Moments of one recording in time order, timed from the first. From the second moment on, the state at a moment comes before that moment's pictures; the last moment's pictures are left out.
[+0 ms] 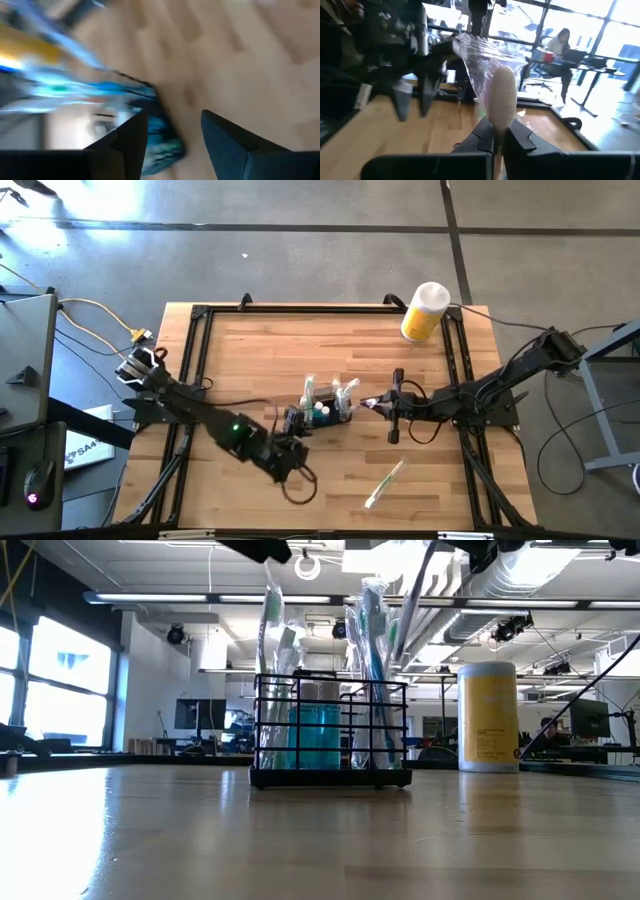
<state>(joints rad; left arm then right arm) -0.55 1.63 1.37 -0.61 -0.60 0.10 0.41 1.12 0.53 0.58 0.53 -0.12</state>
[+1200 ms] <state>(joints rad) -0.50 1.65 1.21 -0.36 -0.24 0.05 0.25 1.44 0.60 0.50 0.41 0.16</state>
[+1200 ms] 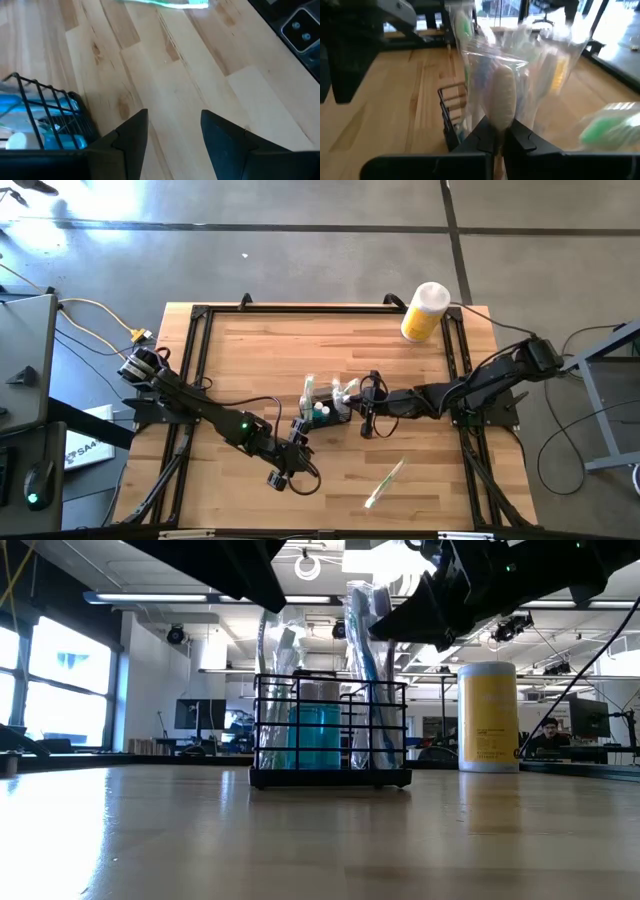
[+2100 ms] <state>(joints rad) -0.50 1.65 1.21 -0.36 -0.18 0.04 0.34 1.24 0.60 0.36 0.42 0.14</state>
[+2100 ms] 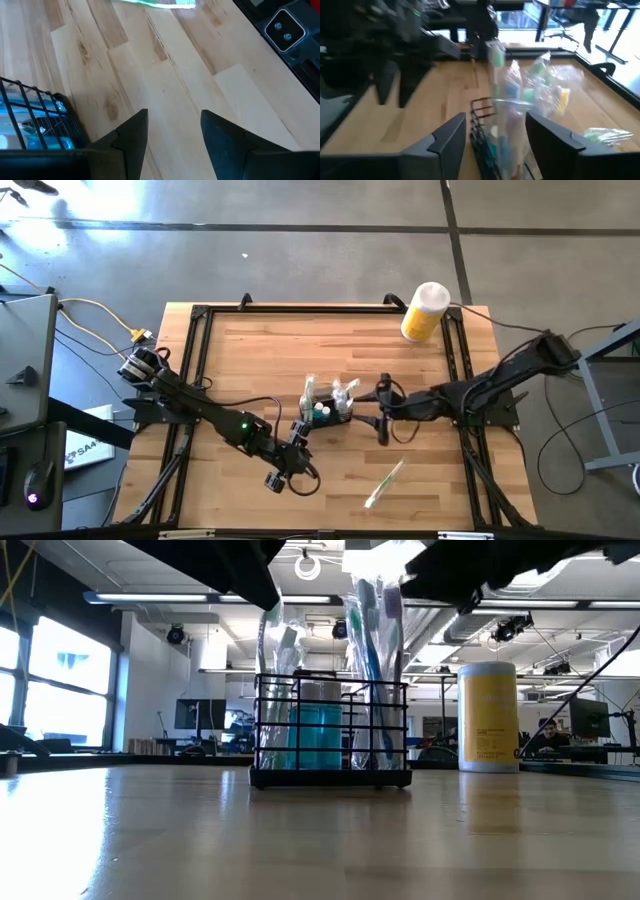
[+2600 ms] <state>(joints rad) -0.50 1.65 1.21 -0.35 -0.11 -0.04 0.62 1.15 0.60 0.11 0.17 0.05</state>
